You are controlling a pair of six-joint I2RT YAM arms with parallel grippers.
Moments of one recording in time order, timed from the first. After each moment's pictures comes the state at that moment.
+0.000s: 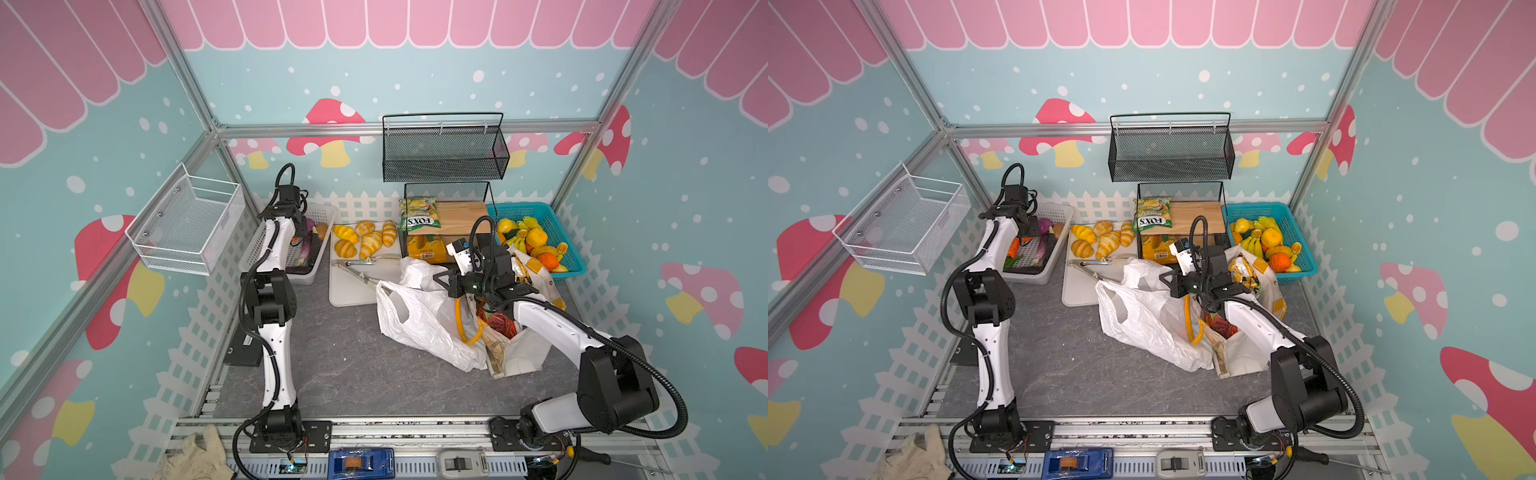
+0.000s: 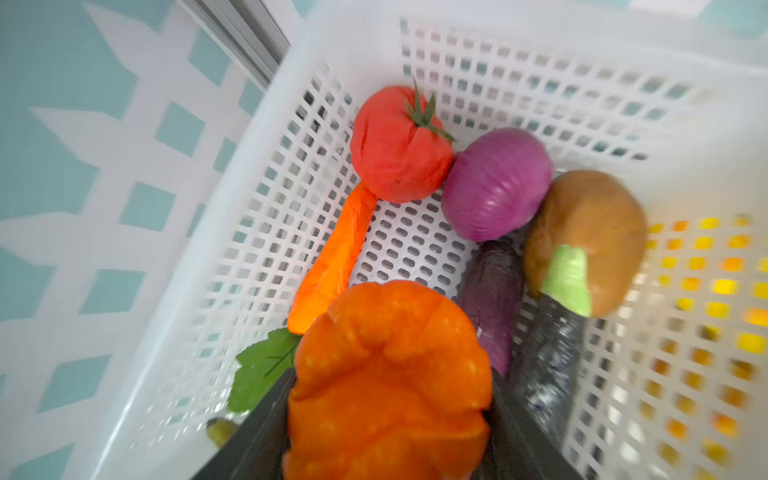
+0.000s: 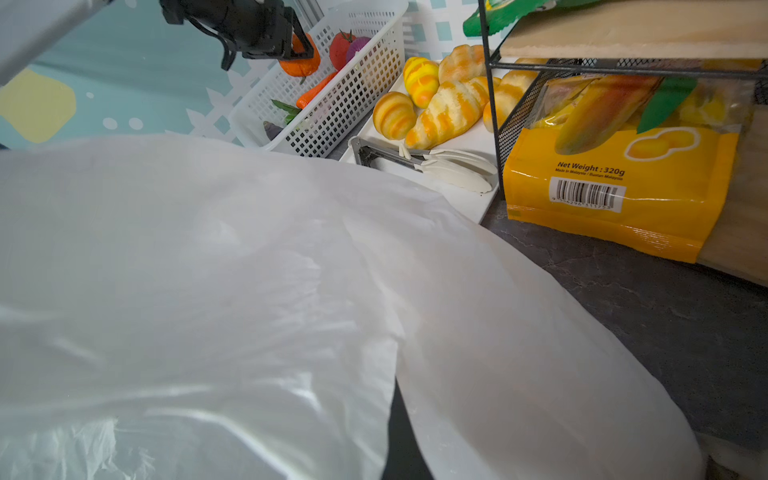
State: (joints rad) left arm 0.08 2.38 2.39 -0.92 -0.32 -0.09; right arm 0.33 1.45 0.96 -0.04 -0.60 0.16
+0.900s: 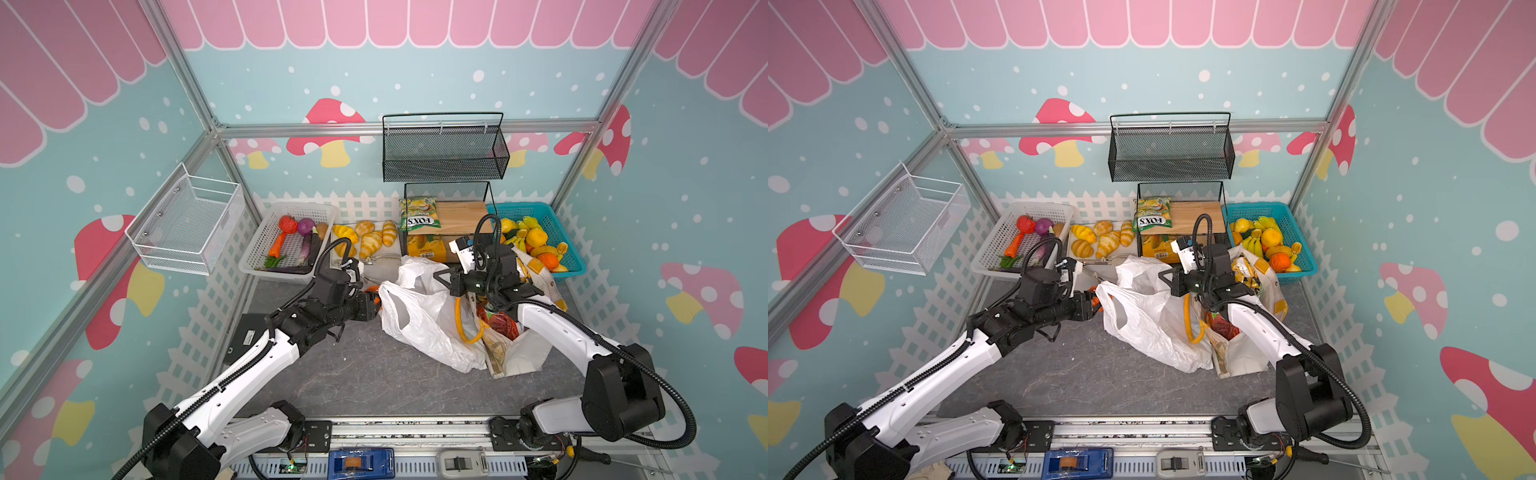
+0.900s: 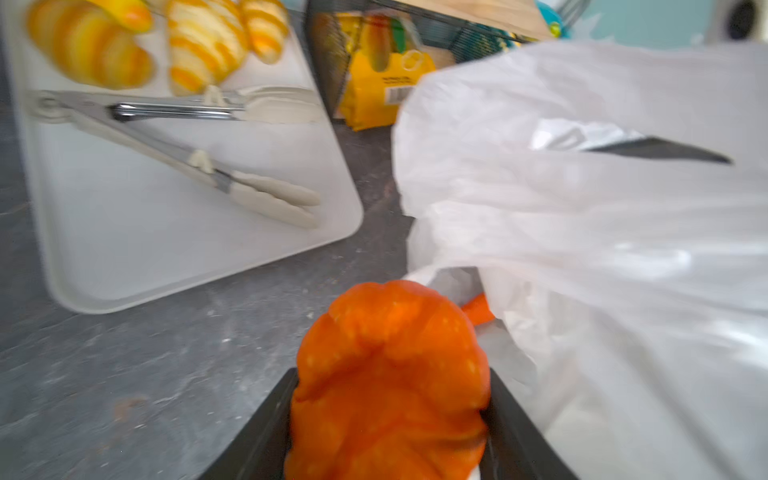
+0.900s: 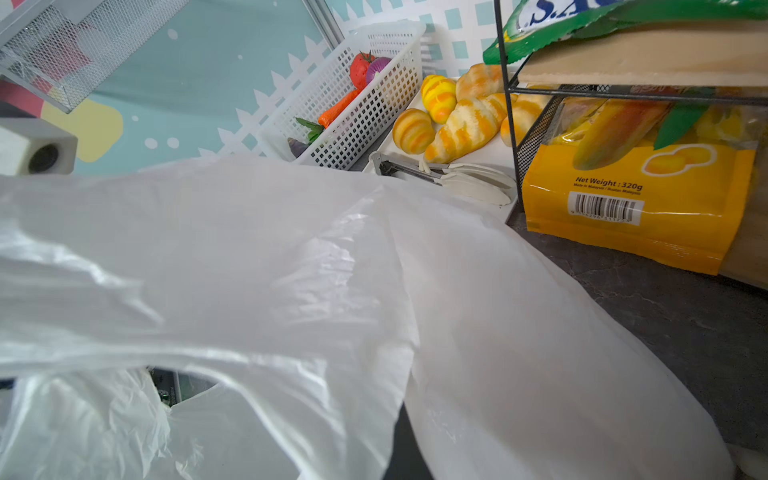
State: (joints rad) left arm -0.61 1.11 0.92 -0.43 0.14 -0.48; right arm 0.33 1.40 0.96 -0.05 -0.64 0.21
